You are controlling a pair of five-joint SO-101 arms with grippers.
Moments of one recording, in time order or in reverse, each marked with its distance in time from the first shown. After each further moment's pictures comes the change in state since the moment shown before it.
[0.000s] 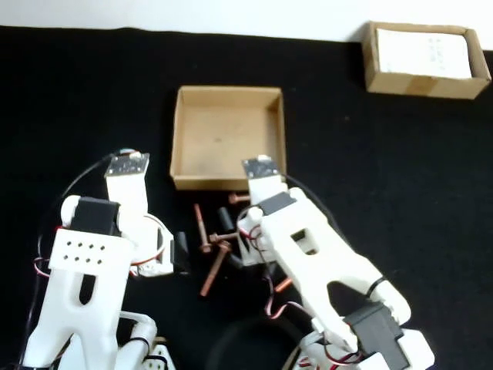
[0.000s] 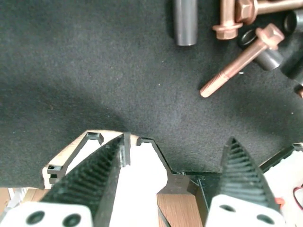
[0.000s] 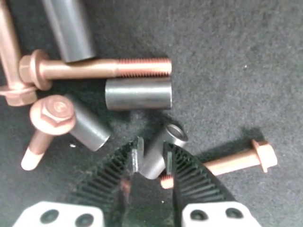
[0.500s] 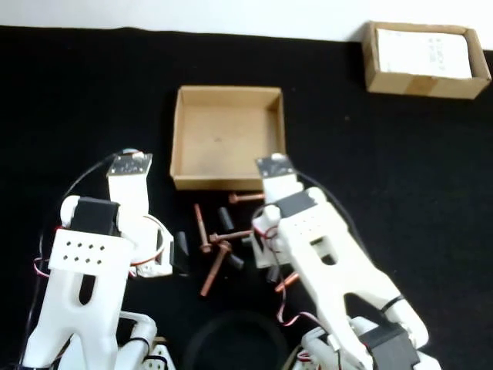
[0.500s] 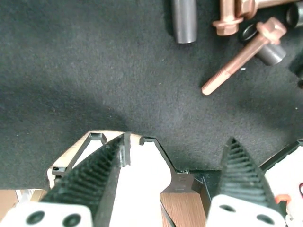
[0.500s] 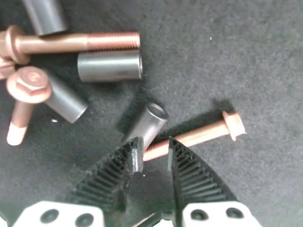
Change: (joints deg) left arm 0.0 1.4 0.0 0.0 -2.1; right arm 4.0 -11.8 1.3 8.4 3.2
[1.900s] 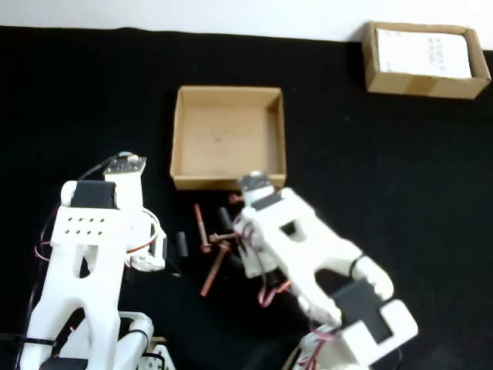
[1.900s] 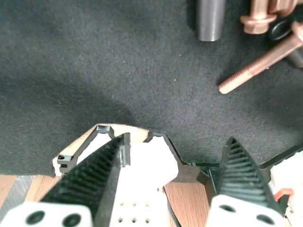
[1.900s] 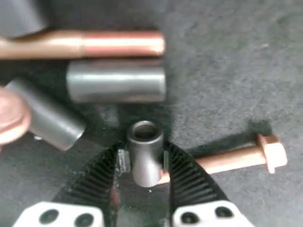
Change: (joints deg) left arm -5.5 8.4 0.0 -1.8 -4.3; right arm -2.3 21.5 -6.5 -3.4 0.2
